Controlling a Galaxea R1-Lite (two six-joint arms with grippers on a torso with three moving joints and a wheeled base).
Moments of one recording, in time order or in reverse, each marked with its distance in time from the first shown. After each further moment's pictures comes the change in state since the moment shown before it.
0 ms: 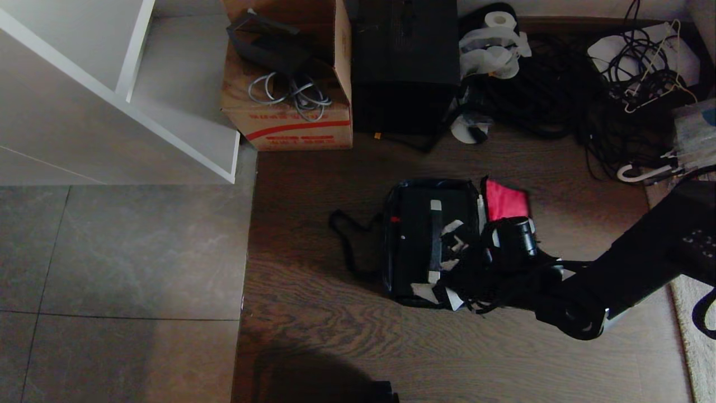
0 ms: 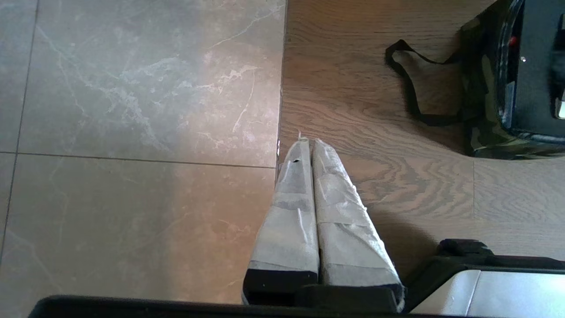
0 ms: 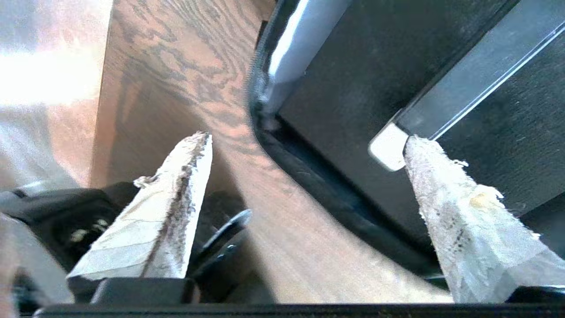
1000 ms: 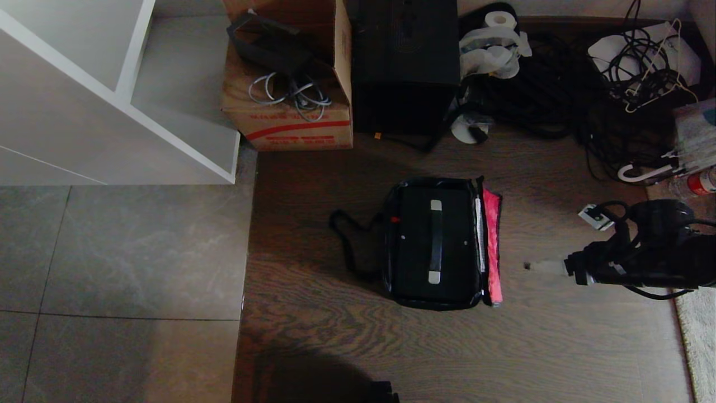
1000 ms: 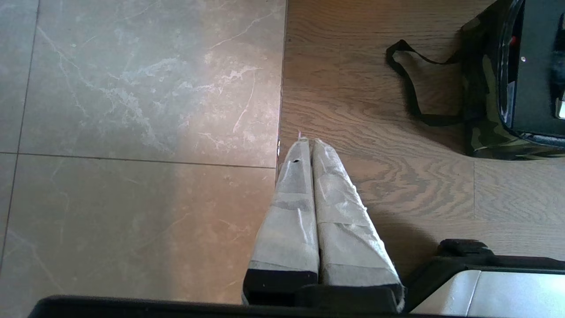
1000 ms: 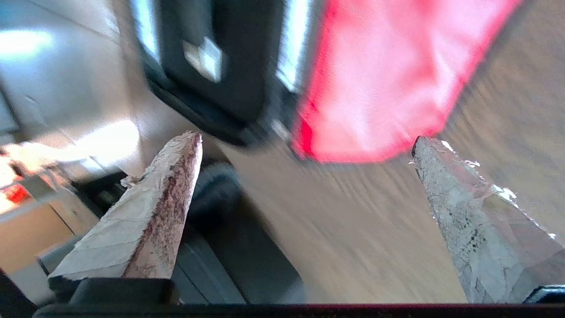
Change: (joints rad) left arm 0.000 0.000 0.000 0.000 0.000 0.000; right arm -0.701 -0.086 -0.063 0.420 0.579 -0.154
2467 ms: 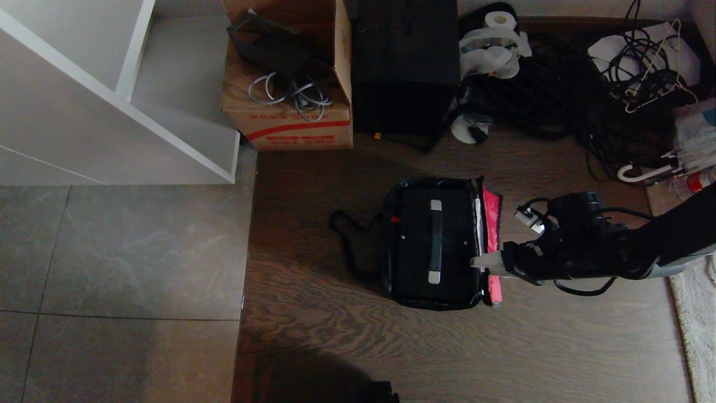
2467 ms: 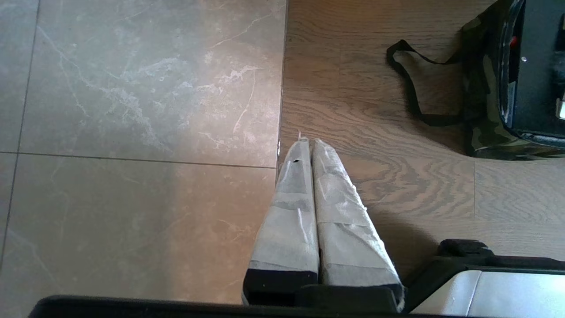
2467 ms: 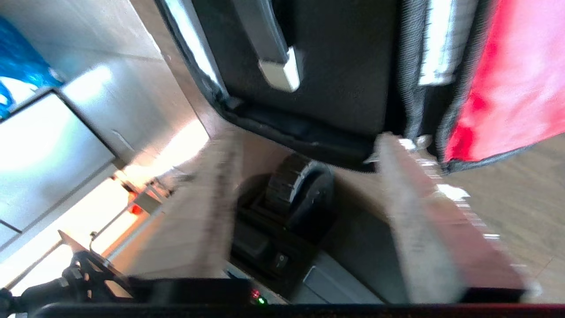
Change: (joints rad) left arm 0.000 0.000 0.000 0.000 0.000 0.000; right arm 0.332 0.046 -0.090 0.020 -0.219 0.558
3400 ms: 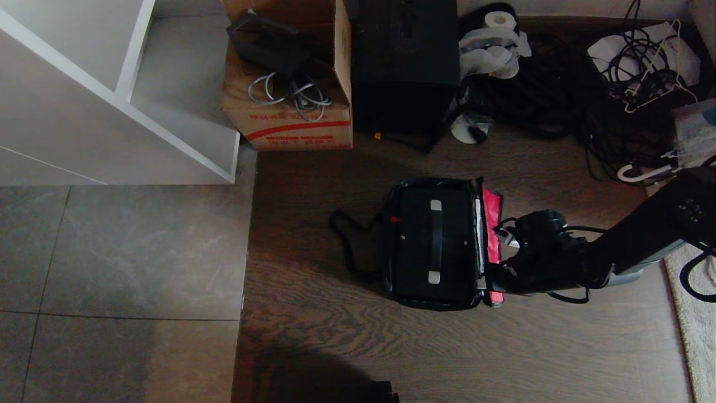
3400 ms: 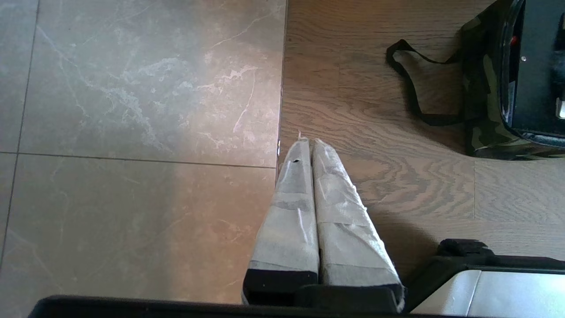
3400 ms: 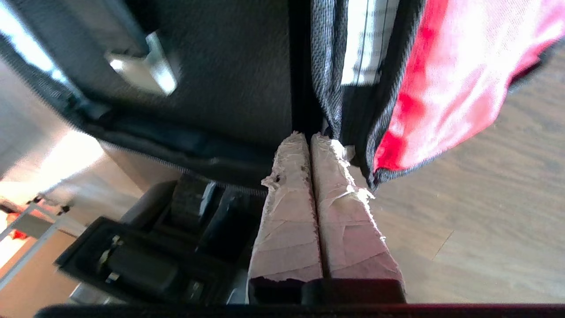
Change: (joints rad) left arm 0.000 0.000 0.000 0.001 0.000 0.001; right arm 0.068 0.142 -0.050 -0.003 -0.292 -0.098
